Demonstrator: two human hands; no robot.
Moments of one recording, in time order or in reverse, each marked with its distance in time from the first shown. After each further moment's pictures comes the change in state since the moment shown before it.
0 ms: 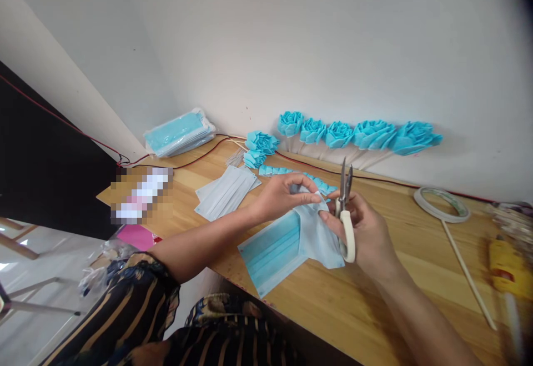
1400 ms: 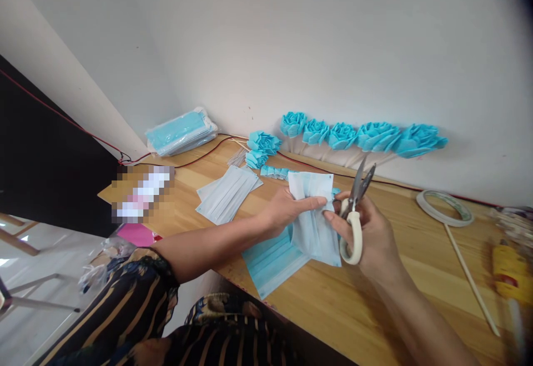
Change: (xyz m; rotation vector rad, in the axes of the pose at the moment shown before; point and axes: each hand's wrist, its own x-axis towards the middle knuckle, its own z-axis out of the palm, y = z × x) left_hand -0.014 0.003 0.030 -0.690 0.127 -0.345; right_hand -0.003 -0.012 0.004 -0.016 0.050 0.064
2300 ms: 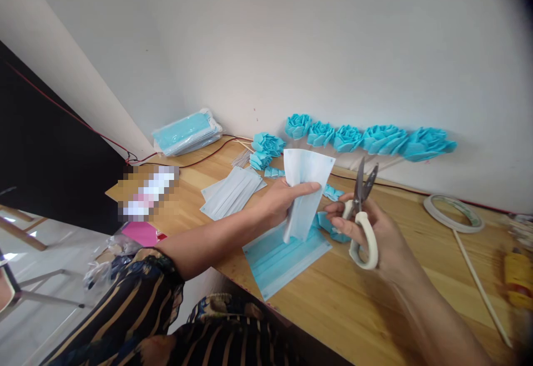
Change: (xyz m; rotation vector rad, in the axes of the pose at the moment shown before) left_hand 0.009 0.015 -0.013 -0.017 0.028 -0.028; right_hand 0.012 0.002 -0.015 -0.060 -0.145 -0.026
